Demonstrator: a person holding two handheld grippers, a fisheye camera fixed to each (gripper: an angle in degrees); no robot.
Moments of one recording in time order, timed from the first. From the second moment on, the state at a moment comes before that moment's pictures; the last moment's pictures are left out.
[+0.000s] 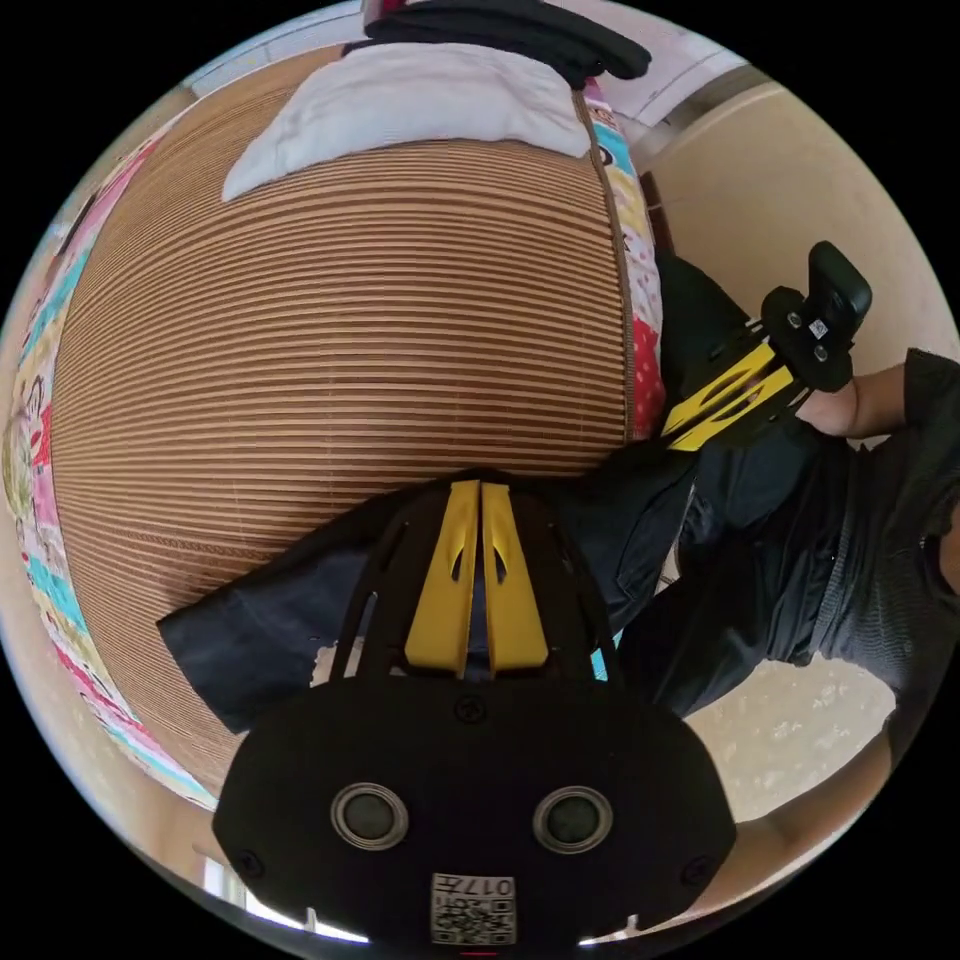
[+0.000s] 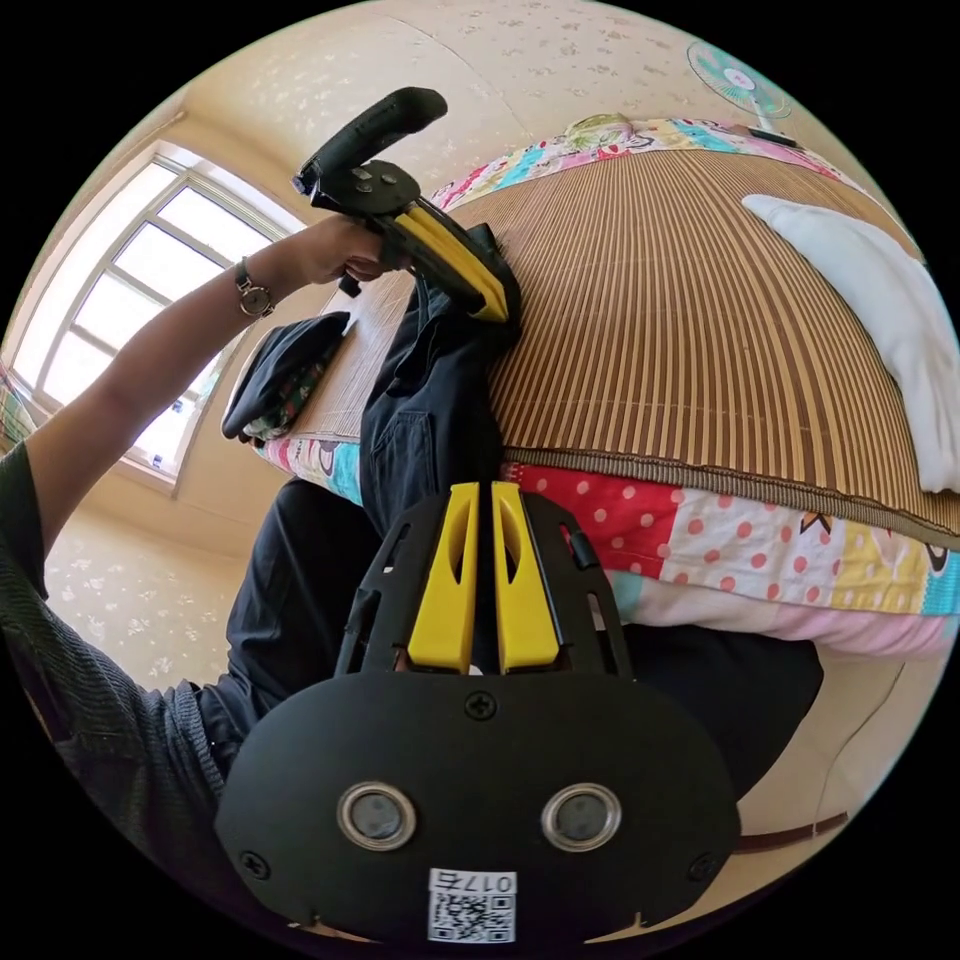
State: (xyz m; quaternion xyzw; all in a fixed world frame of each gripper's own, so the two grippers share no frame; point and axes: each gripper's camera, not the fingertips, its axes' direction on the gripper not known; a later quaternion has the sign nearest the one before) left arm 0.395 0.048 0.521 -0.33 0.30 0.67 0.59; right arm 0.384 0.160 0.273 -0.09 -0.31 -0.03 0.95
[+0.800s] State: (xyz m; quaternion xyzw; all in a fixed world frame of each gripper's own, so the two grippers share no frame) left arm 0.385 0.135 0.462 -0.24 0.14 0.85 0.44; right arm 0.368 0.179 0.269 -0.07 -0.33 0.01 0.94
